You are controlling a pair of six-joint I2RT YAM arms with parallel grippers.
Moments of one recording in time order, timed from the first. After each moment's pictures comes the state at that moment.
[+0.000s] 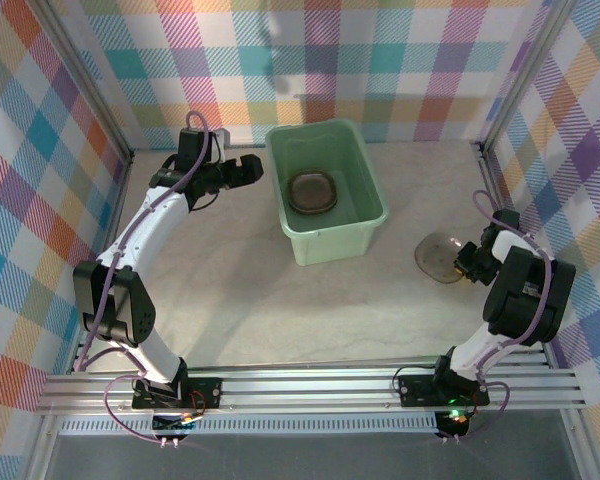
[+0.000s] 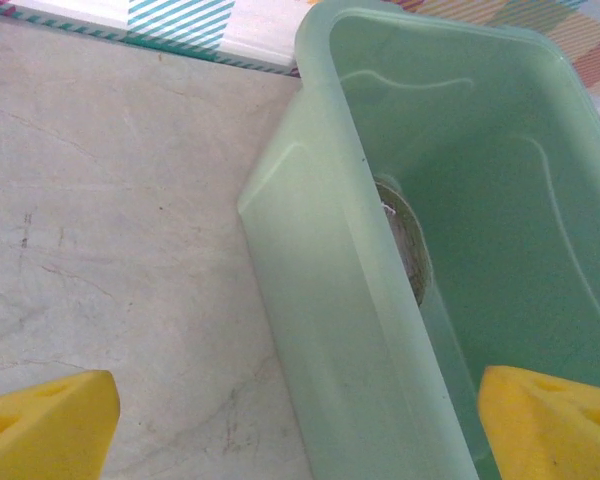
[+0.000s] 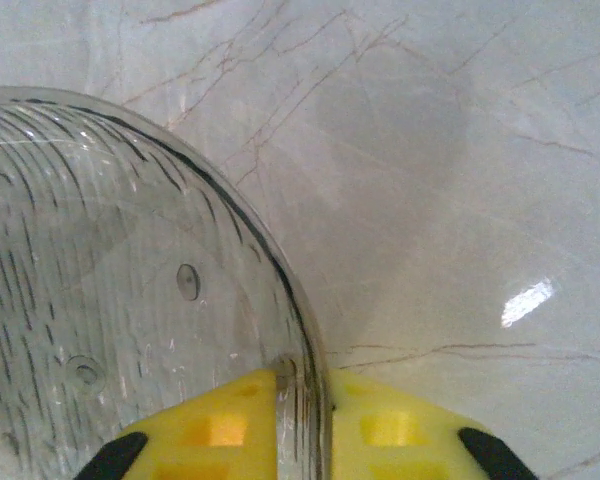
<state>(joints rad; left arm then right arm) -0.22 1.65 1.51 -0.50 0.23 -0.40 -0.39 1.66 0.93 -0.60 -0.13 0.35</state>
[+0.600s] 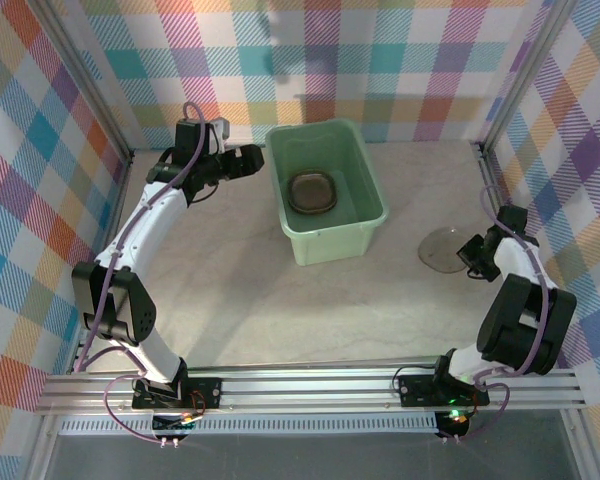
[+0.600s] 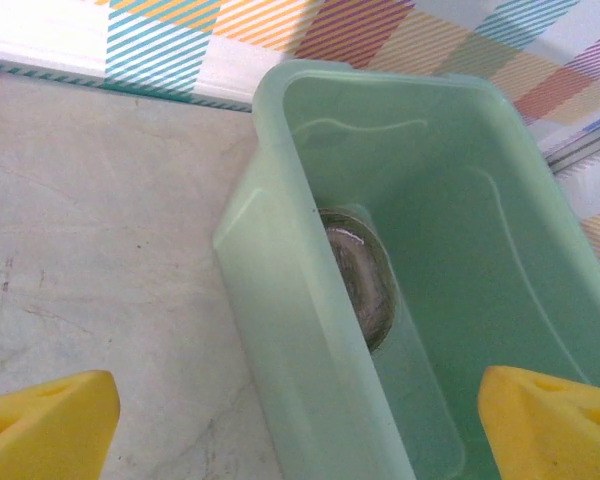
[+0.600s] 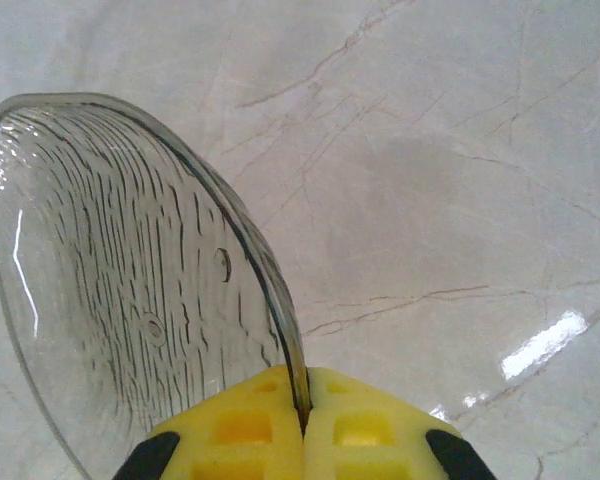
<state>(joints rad) -0.22 1.66 1.58 -0.51 0.25 -0.40 -0.39 1.45 0.89 -0.61 -0.11 0.46</state>
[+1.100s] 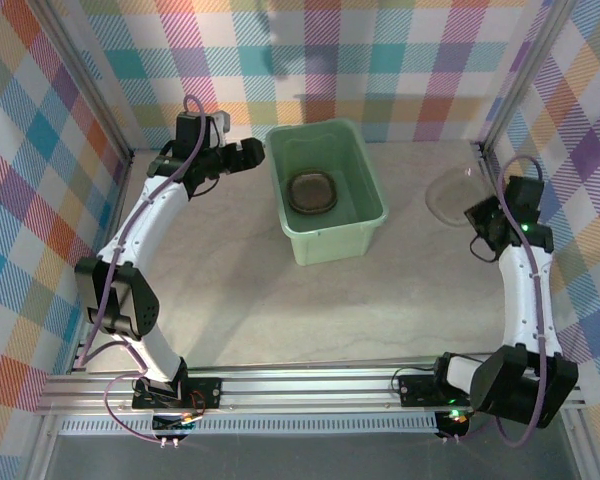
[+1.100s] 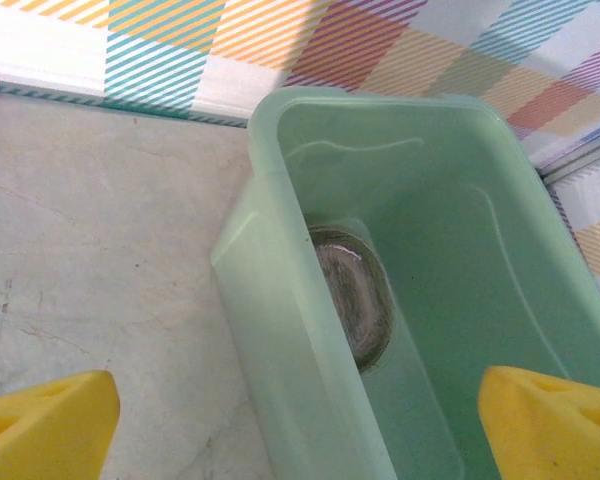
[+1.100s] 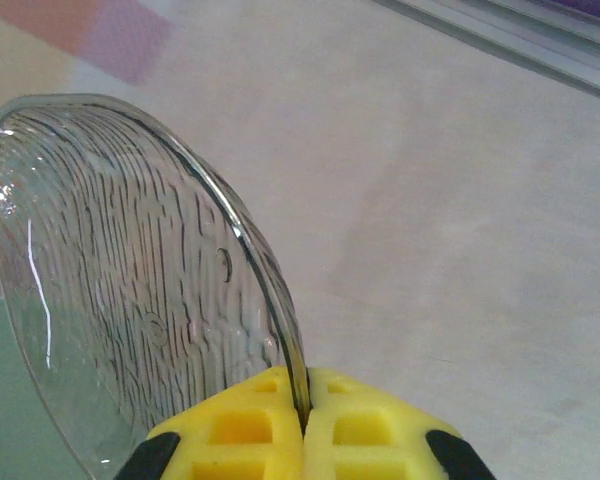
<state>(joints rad) -0.21 1.71 1.65 -0.53 0.24 -0.39 -0.23 1.18 1.15 -0.71 -0.06 0.76</state>
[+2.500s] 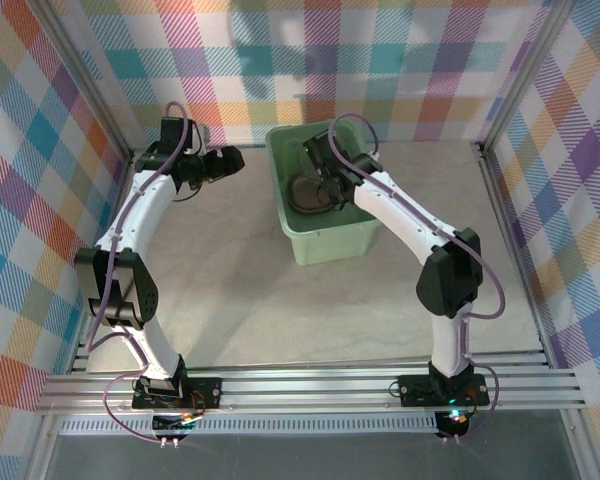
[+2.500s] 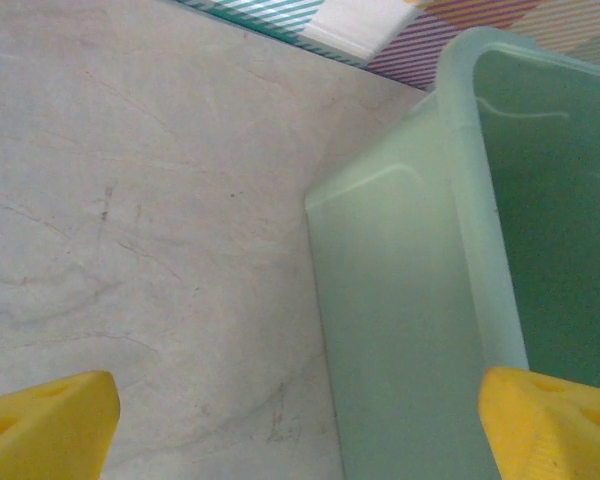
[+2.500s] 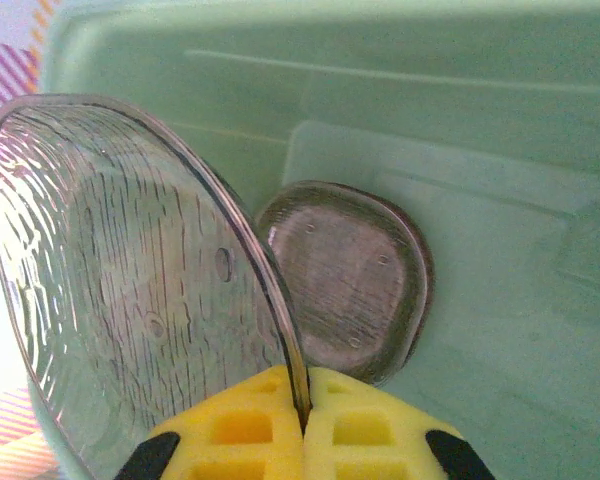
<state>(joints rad) -0.09 1.77 1.67 -0.68 0.28 -0.42 0.65 1.98 1.93 -0.88 0.49 1.69</state>
